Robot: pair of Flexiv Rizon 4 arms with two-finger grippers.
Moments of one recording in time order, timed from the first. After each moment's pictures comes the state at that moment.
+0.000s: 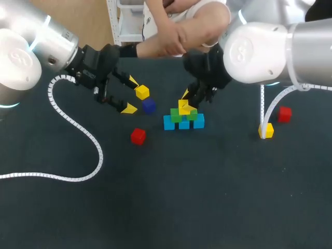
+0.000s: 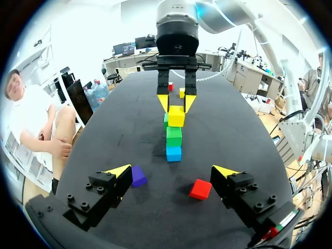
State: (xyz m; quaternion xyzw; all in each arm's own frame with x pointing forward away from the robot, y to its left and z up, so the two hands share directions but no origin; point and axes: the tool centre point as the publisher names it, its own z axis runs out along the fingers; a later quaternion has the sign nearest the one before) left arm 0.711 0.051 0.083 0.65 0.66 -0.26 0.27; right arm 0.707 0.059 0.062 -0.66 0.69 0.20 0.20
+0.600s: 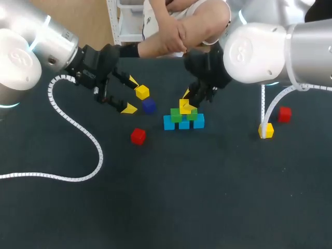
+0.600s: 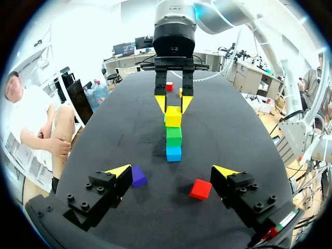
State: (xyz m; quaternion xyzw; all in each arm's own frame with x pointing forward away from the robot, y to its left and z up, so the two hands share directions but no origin) left arm 0.711 0.051 0.083 0.65 0.66 -0.26 0.27; right arm 0.711 0.056 0.060 -0.66 0.70 0.20 0.20
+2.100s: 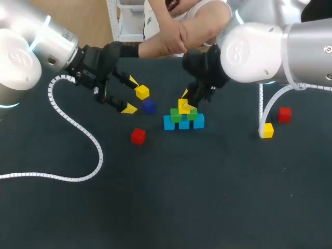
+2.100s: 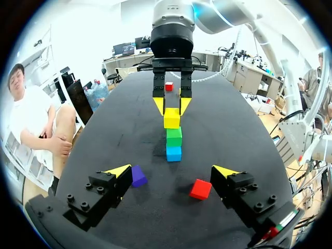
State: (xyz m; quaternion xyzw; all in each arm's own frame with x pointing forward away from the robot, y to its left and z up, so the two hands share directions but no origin) left arm 0.711 0.051 0.083 0.65 0.66 -0.26 0.27; right arm 0.714 0.059 0.057 -0.66 0.70 0.19 0.19
